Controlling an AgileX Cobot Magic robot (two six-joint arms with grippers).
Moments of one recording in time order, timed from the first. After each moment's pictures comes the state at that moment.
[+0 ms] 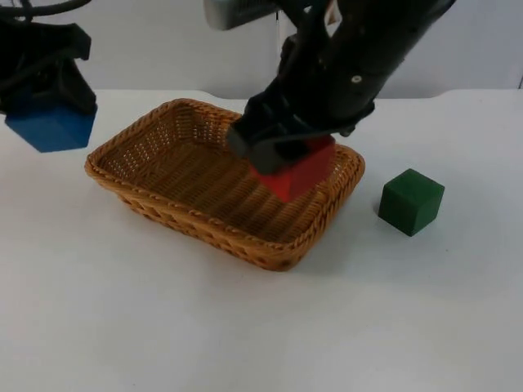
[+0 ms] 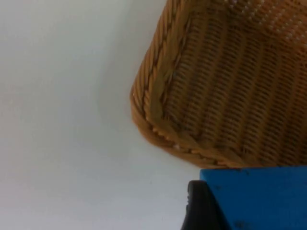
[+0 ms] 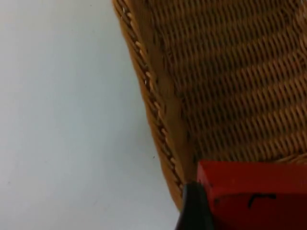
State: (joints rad) right arm 0.80 1.91 -1.45 -0.10 0.65 0.08; left arm -0.02 1.67 -1.08 -0.58 0.59 0.48
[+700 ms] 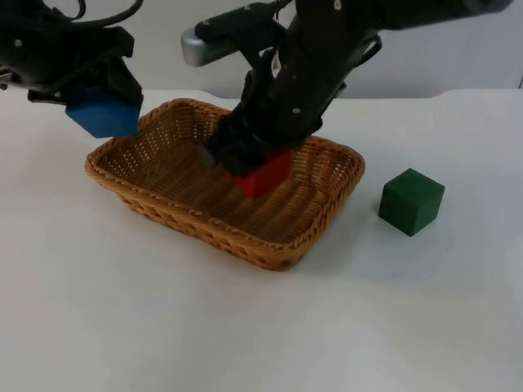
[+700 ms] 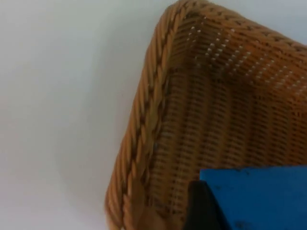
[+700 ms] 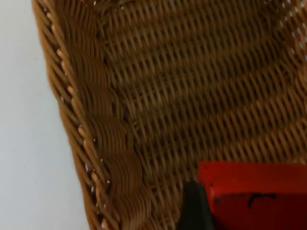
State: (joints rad) right arm 0.74 2.22 -1.72 -0.10 0.57 0.03; left arm -0.02 1.94 -1.31 -0.80 0.60 0.72
